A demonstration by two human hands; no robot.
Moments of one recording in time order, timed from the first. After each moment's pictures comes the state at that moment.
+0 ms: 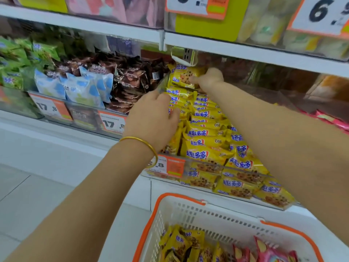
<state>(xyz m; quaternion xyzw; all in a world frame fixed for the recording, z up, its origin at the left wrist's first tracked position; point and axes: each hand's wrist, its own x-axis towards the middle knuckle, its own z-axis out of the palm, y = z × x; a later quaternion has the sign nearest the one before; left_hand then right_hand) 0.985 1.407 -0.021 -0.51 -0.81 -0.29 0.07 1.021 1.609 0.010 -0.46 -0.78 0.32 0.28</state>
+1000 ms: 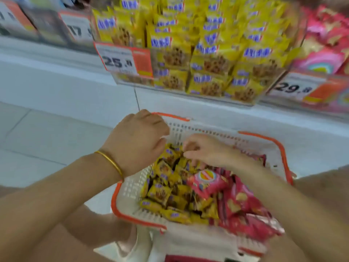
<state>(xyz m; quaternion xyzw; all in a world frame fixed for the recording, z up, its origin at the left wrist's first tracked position) 1.095 1.288 -0.120 -0.70 -0.71 -0.04 -0.05 1.256 1.408 -0.163 -0.34 -0.81 0.47 -0.11</state>
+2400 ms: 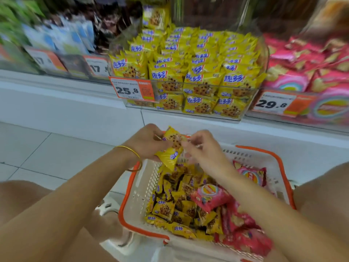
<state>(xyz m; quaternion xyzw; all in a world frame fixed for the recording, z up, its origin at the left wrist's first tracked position) 1.105 1.308 -0.114 -0.35 -0.77 -0.34 -0.42 1.262 1.379 -0.137 -0.38 -0.71 0.56 0.19</state>
